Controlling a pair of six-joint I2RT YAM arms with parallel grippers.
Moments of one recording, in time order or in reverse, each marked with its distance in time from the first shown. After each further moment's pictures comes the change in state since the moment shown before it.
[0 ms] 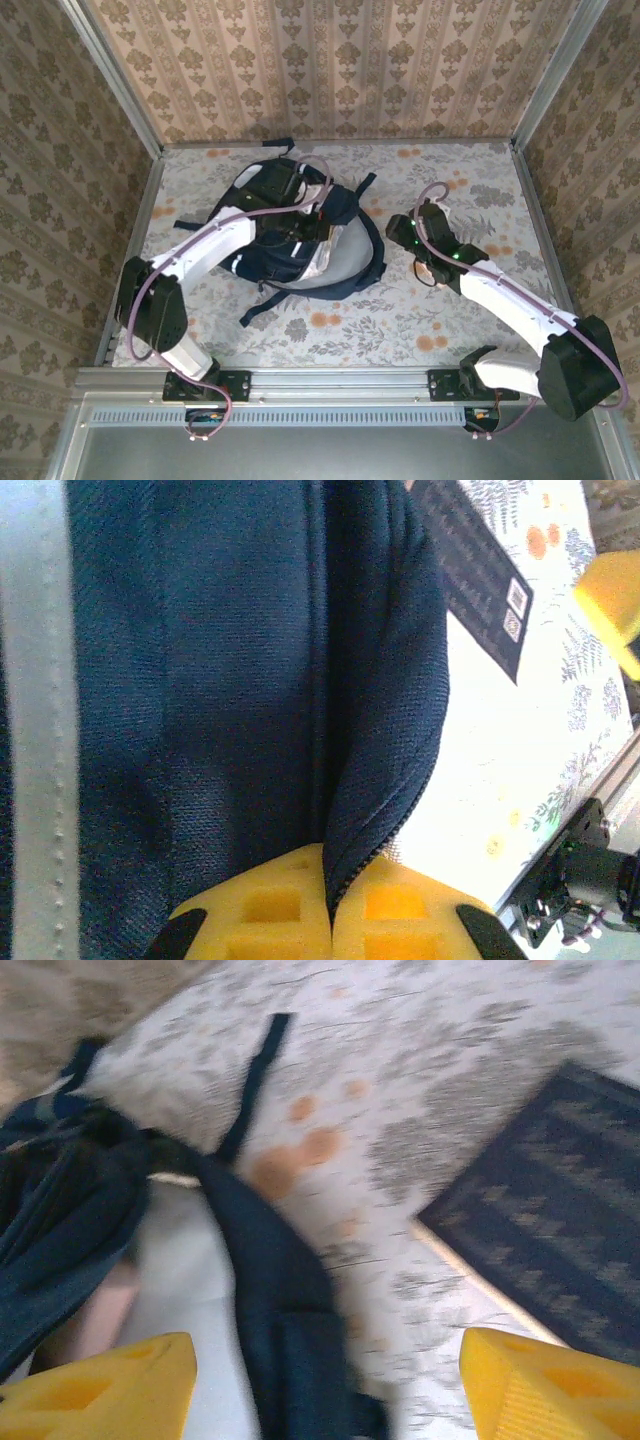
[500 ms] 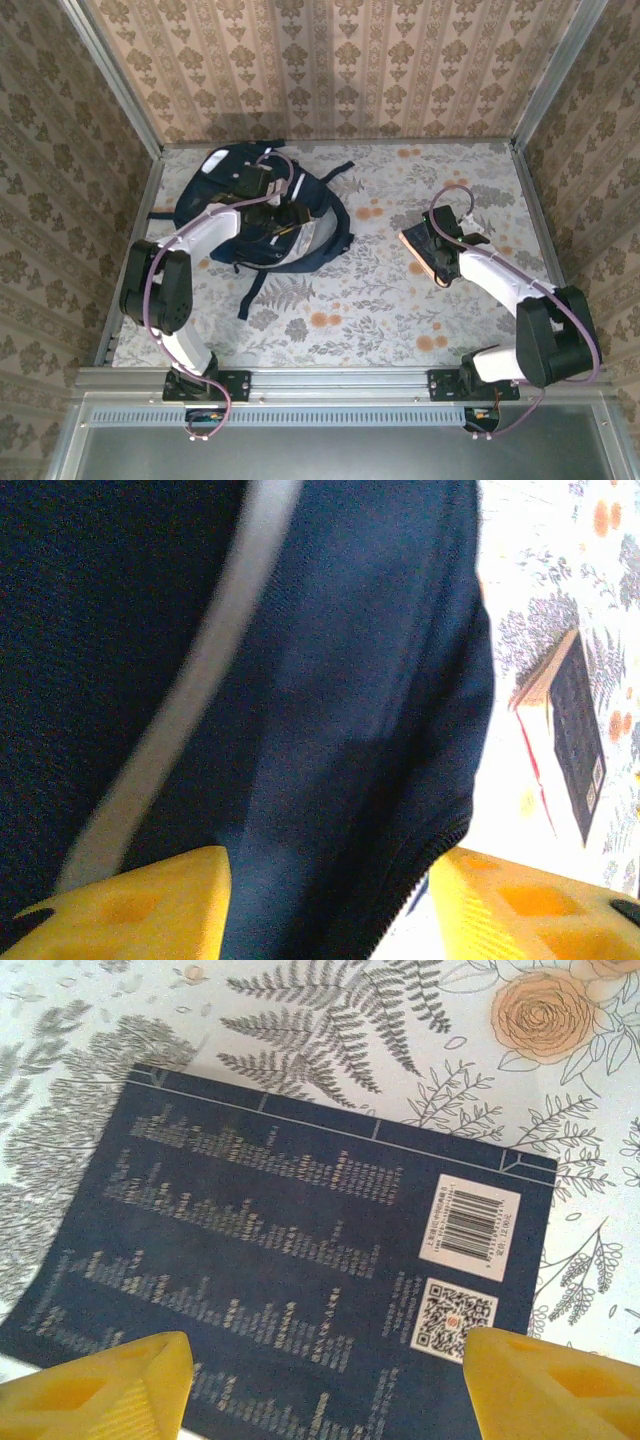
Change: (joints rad) left arm 0.217 0.075 -0.103 0.198 -0.002 -0.161; right arm -0.187 0.187 0.006 -0.217 0.159 0.161
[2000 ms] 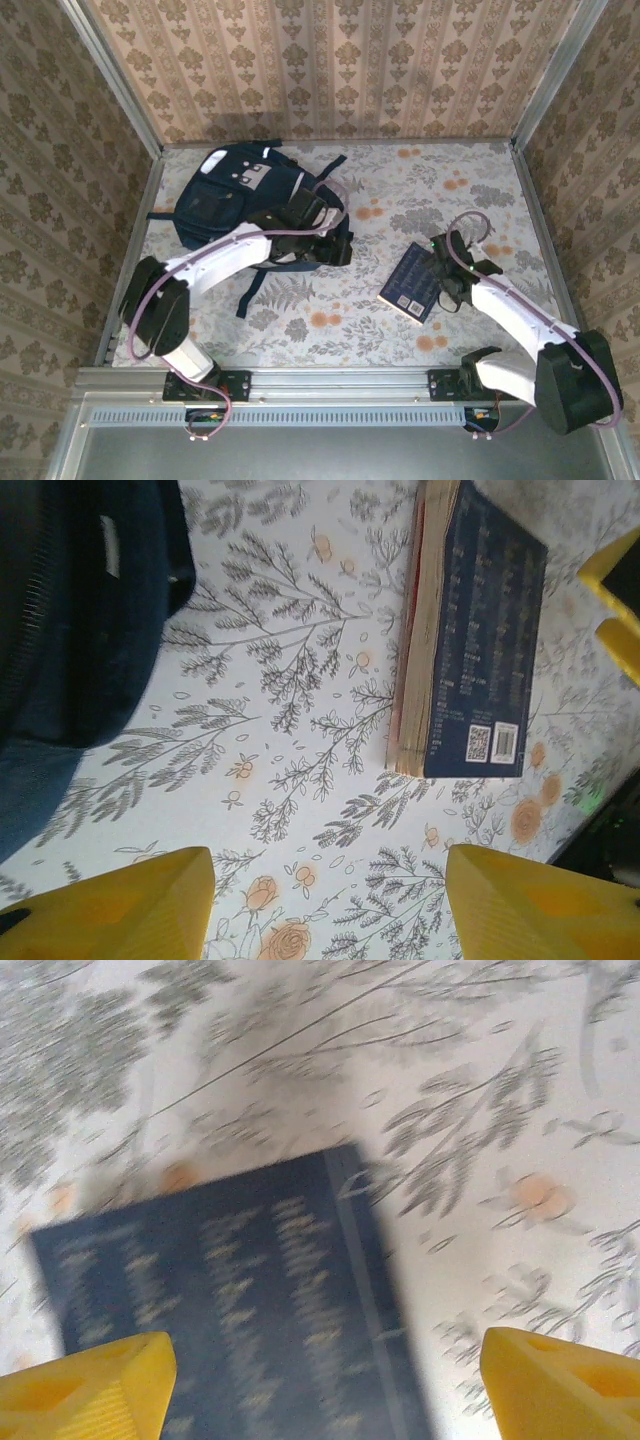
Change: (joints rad) left arm -0.373 -0.071 0.012 -0.146 -0.094 0.103; right arm 0.004 -0.245 -0.203 -0.044 -0.126 0.178
